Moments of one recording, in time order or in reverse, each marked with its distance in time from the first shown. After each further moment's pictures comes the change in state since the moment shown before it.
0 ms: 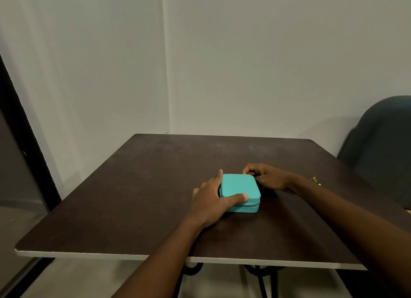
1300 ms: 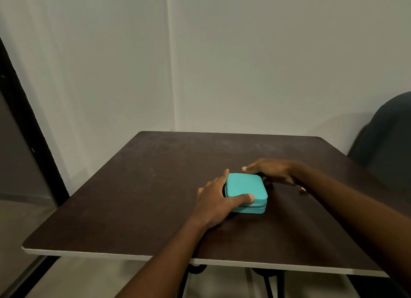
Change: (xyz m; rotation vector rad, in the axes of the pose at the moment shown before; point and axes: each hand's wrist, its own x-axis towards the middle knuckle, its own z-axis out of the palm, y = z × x) left_hand -0.001 0.002 -0.003 -0.060 0.004 0.000; right_hand 0.015 -0.023 -0.008 0.101 -0.168 0.188
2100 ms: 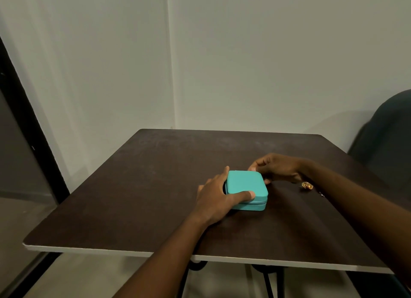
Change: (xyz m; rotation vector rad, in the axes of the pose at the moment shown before) left_hand 0.002 -0.002 0.003 0.010 -0.022 -0.021; right_hand -0.007 0.017 -0.014 0.125 -0.013 -0.078
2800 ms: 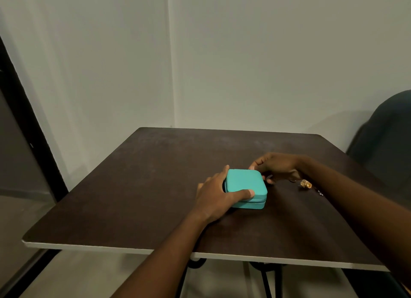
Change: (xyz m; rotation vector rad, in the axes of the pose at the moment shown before) left_hand 0.000 -0.001 0.001 0.000 0.012 0.009; right_hand -0.002 -0.012 0.002 0.006 0.021 0.126
